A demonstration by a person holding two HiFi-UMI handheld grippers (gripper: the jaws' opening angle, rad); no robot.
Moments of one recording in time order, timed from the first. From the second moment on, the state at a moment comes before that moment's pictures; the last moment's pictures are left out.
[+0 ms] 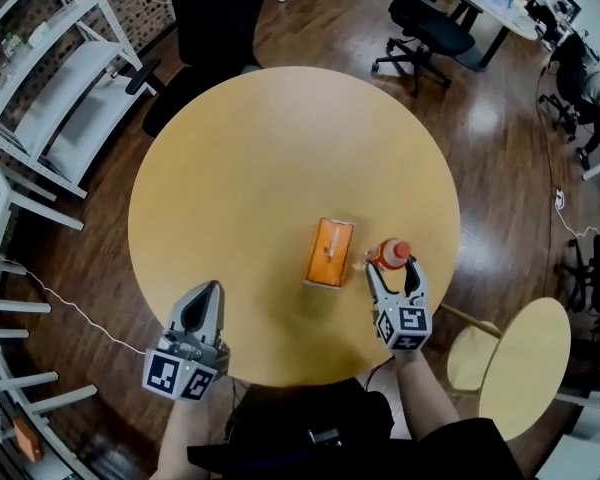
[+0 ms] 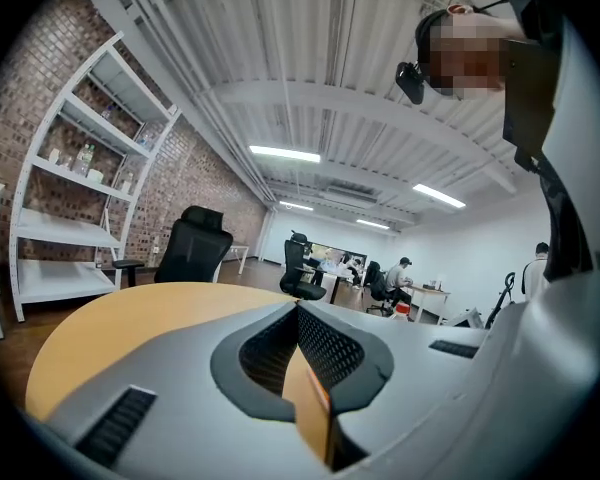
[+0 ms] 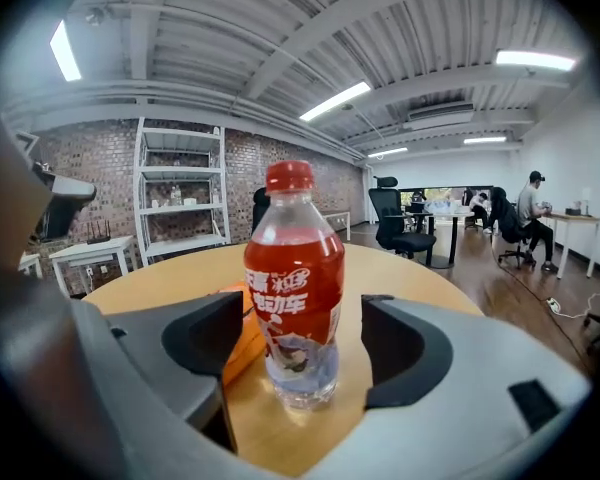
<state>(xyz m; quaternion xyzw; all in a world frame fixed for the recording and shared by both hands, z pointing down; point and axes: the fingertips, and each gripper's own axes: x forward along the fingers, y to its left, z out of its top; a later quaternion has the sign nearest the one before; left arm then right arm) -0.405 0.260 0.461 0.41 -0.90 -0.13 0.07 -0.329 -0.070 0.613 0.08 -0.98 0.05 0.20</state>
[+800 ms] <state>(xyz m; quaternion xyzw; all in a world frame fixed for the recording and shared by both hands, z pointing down) -0.392 0.304 0.443 0.46 -0.87 -0.16 0.03 -0.314 -0.063 0.570 0.12 -0.98 0.04 0.15</state>
